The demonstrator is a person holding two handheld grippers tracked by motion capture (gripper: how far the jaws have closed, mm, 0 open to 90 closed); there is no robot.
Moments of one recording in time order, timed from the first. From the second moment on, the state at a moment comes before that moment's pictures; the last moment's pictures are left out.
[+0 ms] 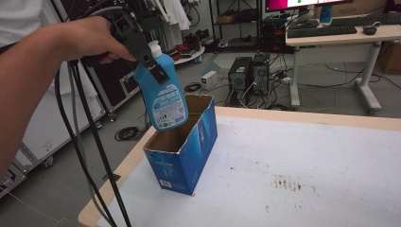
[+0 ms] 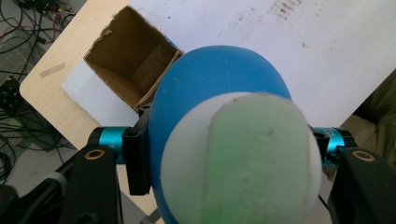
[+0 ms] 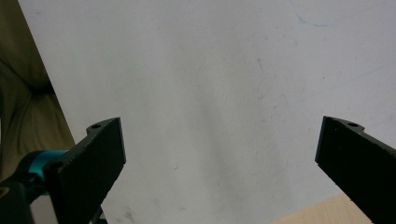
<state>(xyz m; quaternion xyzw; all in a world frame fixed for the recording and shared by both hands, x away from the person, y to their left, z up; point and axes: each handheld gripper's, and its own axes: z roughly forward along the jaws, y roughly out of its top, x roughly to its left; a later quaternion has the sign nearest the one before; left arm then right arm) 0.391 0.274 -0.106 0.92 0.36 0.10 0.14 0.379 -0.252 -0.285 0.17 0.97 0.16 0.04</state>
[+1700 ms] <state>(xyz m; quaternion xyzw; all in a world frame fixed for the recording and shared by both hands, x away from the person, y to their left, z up) 0.423 0.279 -0.282 0.95 0.30 0.04 0.08 0.385 -0.256 -0.308 0.19 0.97 0.13 0.04</state>
